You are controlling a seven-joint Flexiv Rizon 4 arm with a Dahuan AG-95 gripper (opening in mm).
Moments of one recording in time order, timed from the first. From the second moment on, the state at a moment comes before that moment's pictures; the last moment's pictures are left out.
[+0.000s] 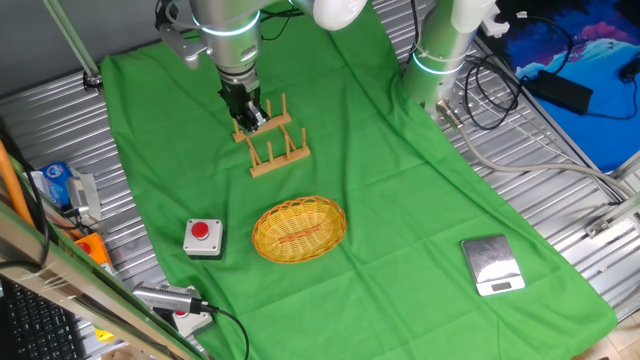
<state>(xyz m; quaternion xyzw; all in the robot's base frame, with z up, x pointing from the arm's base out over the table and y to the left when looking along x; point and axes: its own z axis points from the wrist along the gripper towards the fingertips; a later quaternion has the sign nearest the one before) 0.497 0.001 0.171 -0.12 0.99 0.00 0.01</state>
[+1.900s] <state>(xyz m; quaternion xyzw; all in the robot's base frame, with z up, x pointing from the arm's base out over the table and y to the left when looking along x) 0.498 0.000 0.171 -0.24 0.97 0.07 0.00</state>
